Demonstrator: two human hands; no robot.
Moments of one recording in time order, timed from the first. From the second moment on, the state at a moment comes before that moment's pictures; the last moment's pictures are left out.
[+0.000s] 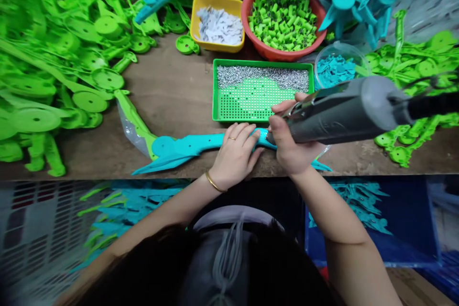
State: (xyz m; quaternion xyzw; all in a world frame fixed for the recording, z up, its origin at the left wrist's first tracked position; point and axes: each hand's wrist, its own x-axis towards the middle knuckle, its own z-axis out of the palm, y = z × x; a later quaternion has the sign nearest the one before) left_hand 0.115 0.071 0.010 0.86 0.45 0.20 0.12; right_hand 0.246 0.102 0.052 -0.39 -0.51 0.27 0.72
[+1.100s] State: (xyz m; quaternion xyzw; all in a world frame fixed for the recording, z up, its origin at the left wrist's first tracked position) left_hand 0.107 0.077 0.034 0.79 0.58 0.06 0.15; right_hand 0.264 0.152 0.036 -0.47 -0.48 0.18 0.72
